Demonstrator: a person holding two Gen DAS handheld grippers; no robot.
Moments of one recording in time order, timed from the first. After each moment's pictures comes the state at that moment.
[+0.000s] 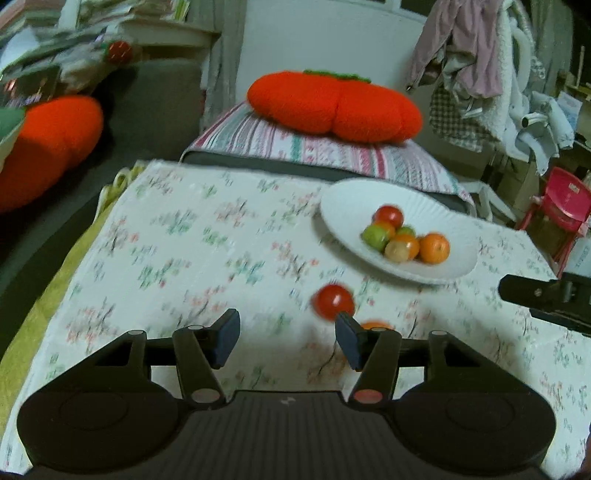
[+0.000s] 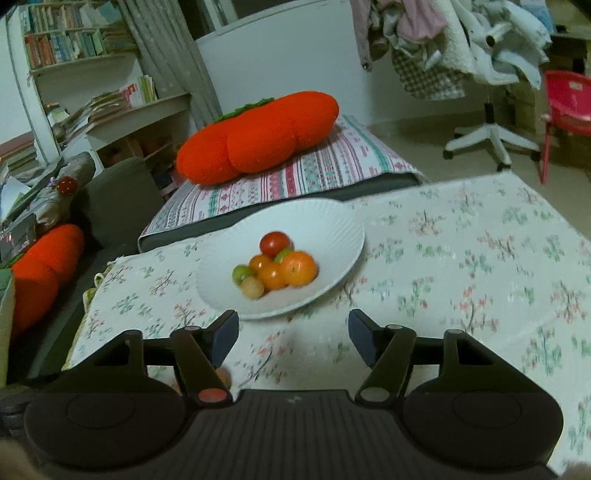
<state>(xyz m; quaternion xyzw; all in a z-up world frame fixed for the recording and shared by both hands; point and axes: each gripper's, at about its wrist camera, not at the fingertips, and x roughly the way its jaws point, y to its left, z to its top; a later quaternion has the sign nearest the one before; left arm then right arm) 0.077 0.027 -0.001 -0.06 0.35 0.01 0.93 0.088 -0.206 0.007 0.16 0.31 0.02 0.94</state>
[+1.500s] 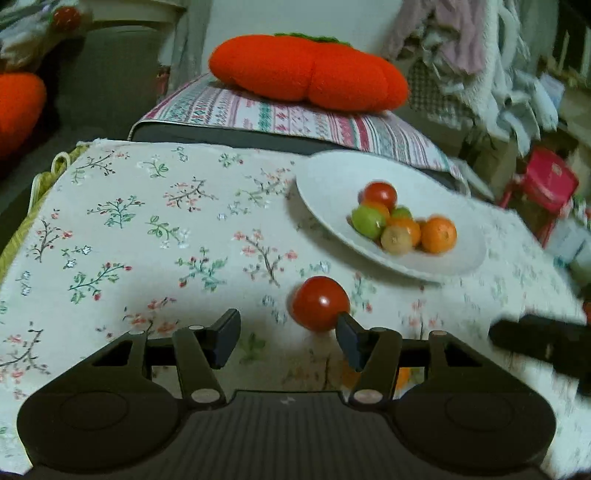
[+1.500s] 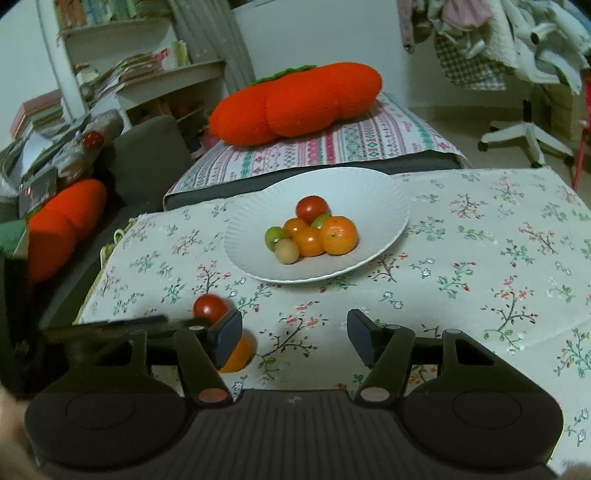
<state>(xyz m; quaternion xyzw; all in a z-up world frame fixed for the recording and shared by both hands) 0.137 0.024 -0.032 -0.06 0.37 -0.05 0.93 0.099 -0.181 -0.006 0.11 0.33 0.07 0.93</state>
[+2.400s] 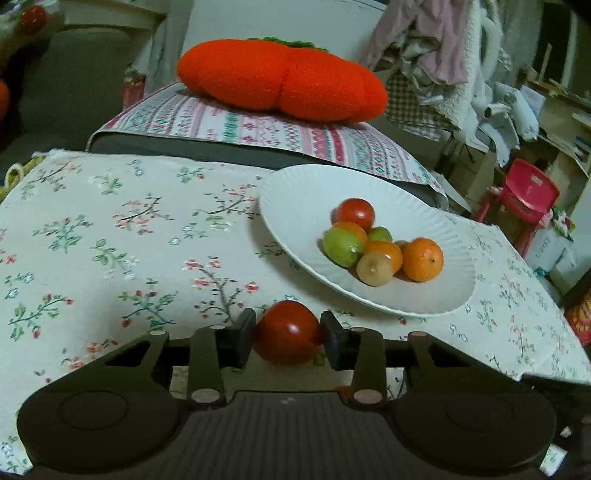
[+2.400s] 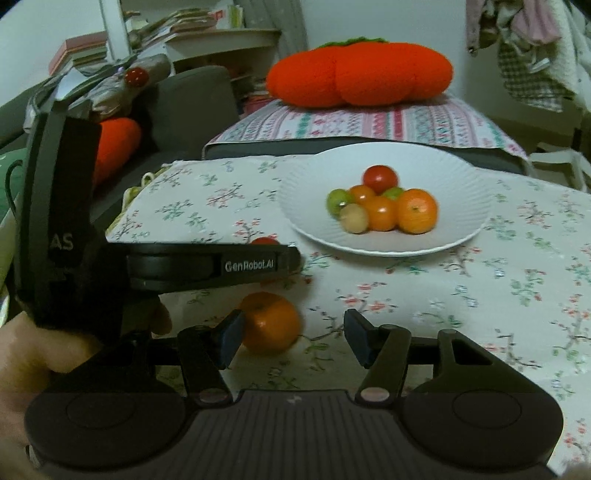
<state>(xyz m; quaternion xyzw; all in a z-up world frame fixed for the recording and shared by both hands) 0.166 0.013 -0.039 -0.08 0.35 -0.09 0.93 0.118 -0.137 -0.036 0.05 0.35 0.14 0.92</state>
